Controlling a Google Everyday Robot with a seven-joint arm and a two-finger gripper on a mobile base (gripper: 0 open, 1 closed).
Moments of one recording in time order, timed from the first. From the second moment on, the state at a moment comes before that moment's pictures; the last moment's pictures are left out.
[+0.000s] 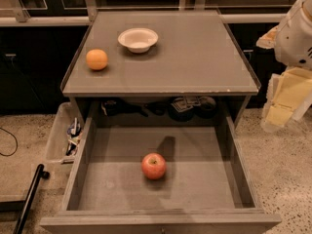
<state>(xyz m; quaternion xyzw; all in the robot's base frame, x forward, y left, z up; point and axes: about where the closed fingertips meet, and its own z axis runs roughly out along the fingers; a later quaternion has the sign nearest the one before) 0.438 -0.217 0.976 -0.60 0.78 -0.03 0.16</state>
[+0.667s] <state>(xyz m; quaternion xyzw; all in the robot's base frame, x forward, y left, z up) 0.439 -0.216 0.963 -0.60 0.78 -0.02 0.16</state>
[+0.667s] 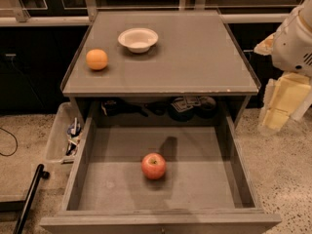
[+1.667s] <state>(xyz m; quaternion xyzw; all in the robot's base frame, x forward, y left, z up) 0.424 -0.167 0.806 -0.61 0.77 0.11 0.14</state>
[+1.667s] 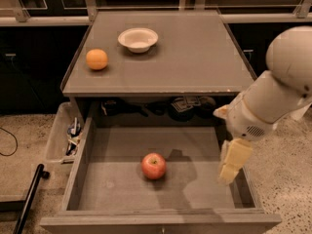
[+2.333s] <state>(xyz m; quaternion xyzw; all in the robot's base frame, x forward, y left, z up) 0.431 -0.140 0.781 -0.63 0.75 0.12 0.17</state>
